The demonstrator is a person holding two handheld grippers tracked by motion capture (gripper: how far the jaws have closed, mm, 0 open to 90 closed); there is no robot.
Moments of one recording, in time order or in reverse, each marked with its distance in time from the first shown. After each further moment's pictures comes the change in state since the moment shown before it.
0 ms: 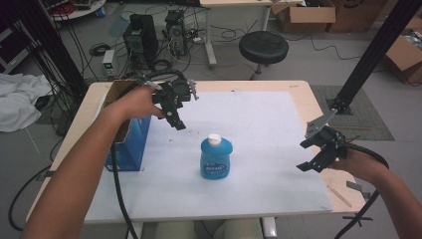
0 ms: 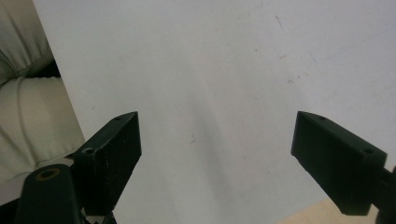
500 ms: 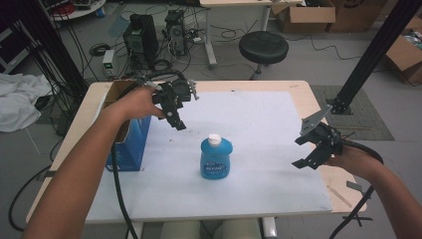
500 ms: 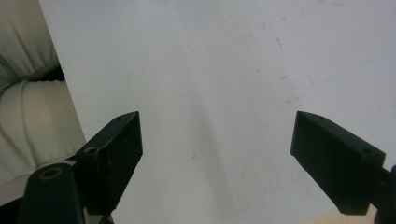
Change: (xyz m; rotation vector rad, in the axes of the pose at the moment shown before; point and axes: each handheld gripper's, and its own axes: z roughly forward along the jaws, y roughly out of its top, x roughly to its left) left arm -0.001 -0.001 0.000 -0.009 -0.003 -0.014; right arm 0.004 0.019 -0.002 -0.011 0.005 -0.037
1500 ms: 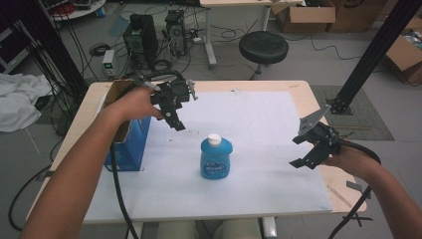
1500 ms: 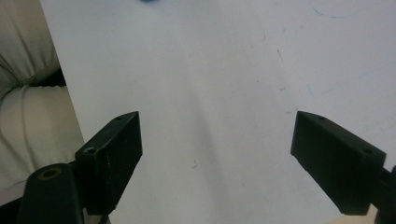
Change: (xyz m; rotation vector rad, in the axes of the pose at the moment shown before) left arm -0.003 -0.002 -0.004 -0.011 -0.004 -0.001; right arm 0.004 0.005 0.000 -0.022 -0.007 -0.009
